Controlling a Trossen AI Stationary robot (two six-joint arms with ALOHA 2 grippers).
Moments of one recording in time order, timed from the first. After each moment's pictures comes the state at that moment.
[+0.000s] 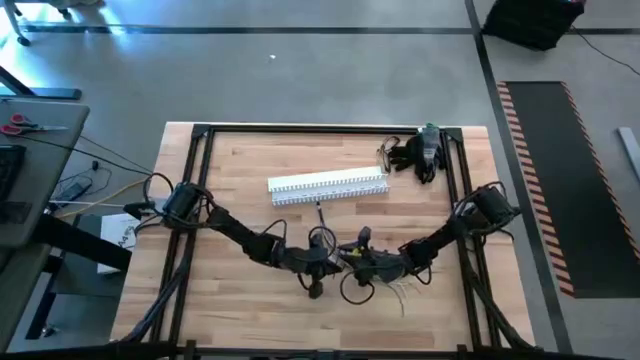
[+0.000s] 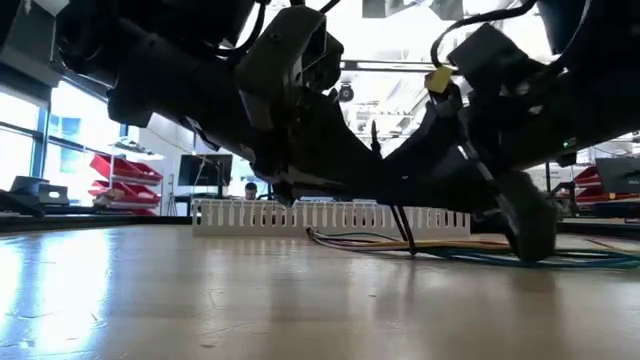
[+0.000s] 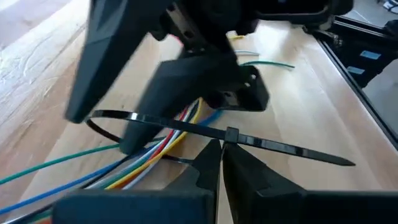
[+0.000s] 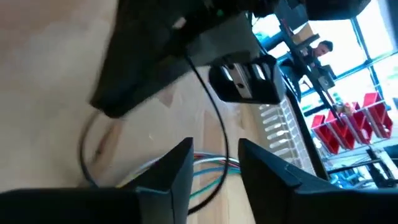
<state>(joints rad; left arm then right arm) -0.36 2.04 0.93 0.68 -0.25 -0.38 0.49 1.94 0.63 0.85 0.72 -0.58</state>
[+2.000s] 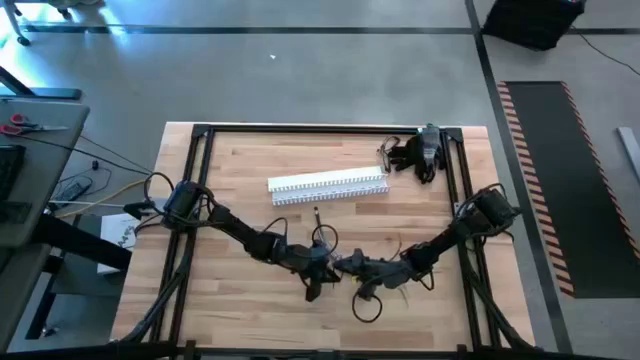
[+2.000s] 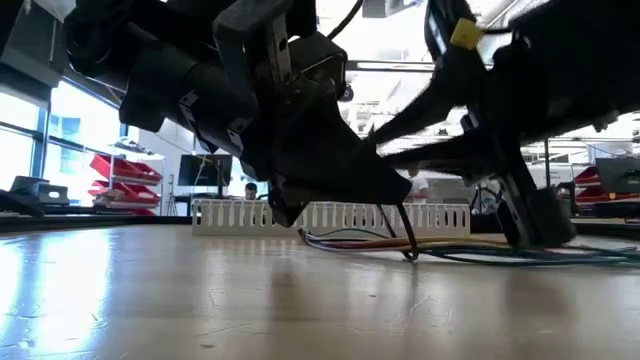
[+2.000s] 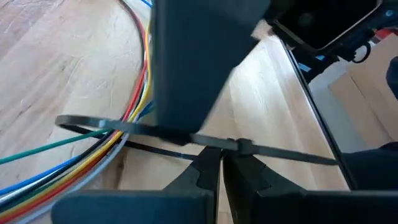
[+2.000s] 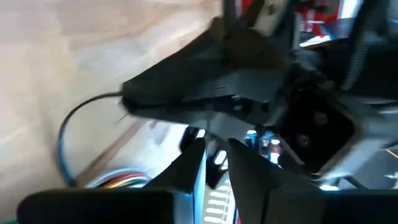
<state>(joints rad) -0.34 2.05 0.93 0.67 -0.04 -0.55 0.54 1.94 0.69 0.84 0.62 -1.22</state>
